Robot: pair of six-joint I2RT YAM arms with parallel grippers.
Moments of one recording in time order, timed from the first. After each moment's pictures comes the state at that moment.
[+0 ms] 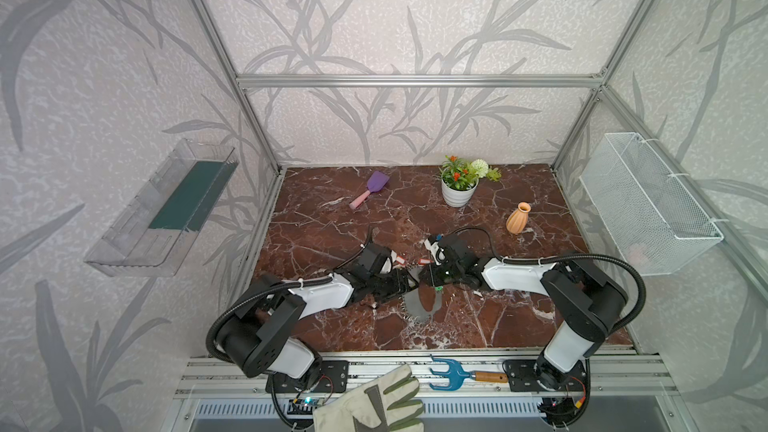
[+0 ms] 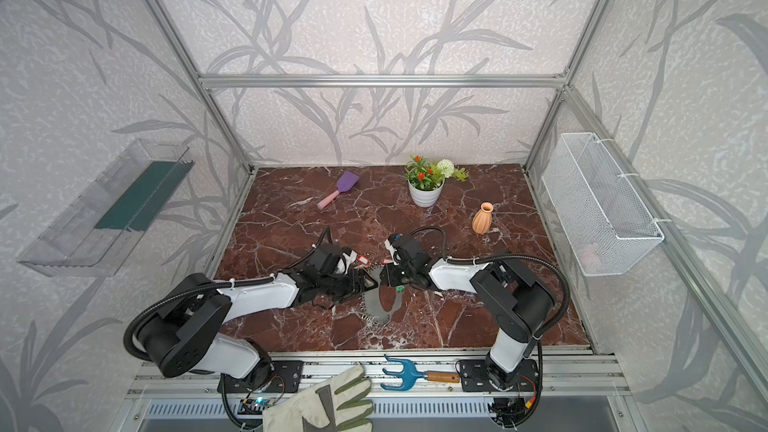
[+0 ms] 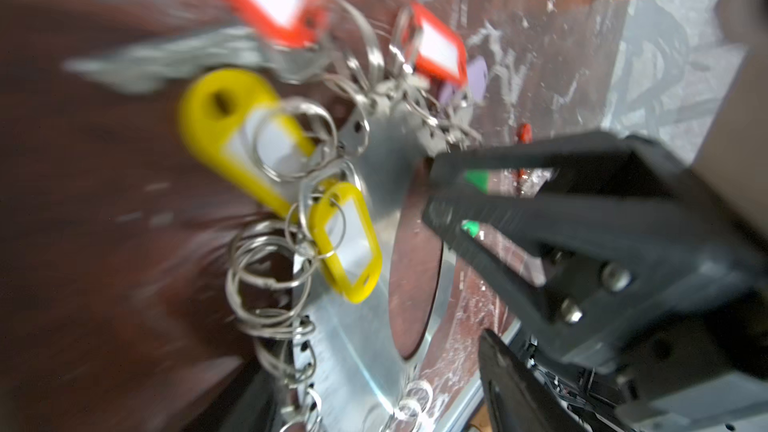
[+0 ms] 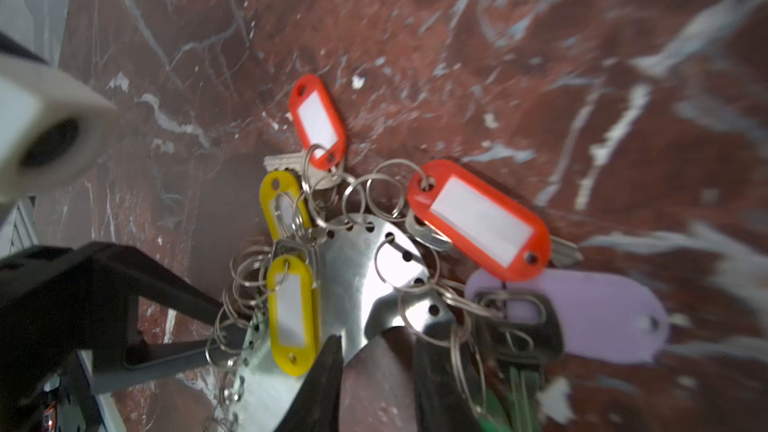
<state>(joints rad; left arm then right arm) -0.65 1.51 0.54 0.12 0.48 -0.94 0.71 1.68 0.78 0.03 -0.26 0.52</state>
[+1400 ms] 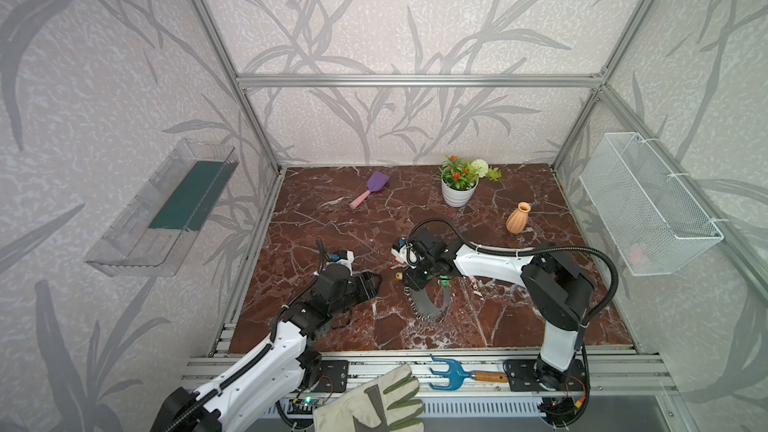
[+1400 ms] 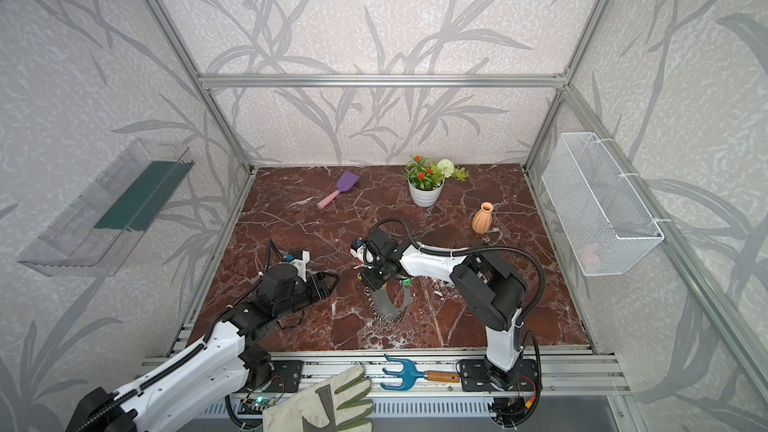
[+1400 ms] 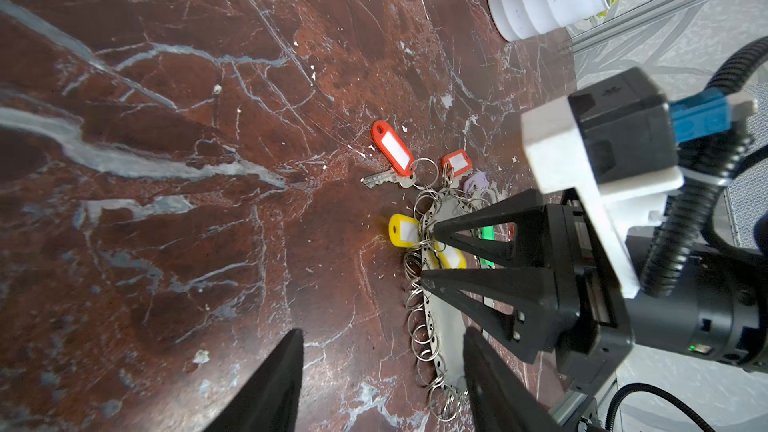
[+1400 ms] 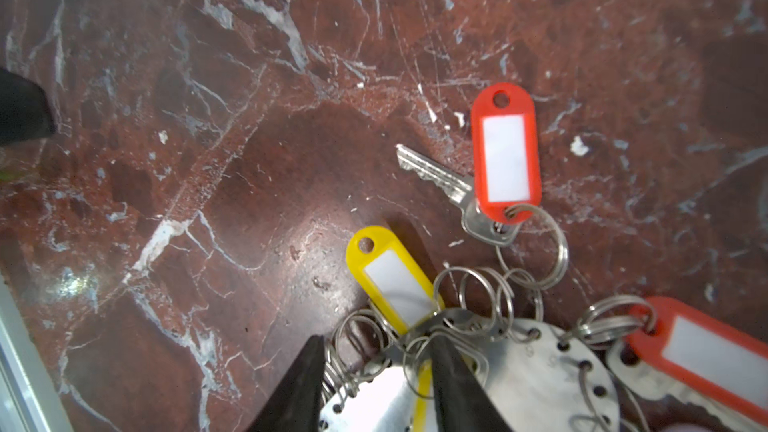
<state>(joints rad) -0.51 0.77 0.27 -0.14 0.14 -0.88 0.86 1.88 1.15 -0.35 -0.23 0.07</state>
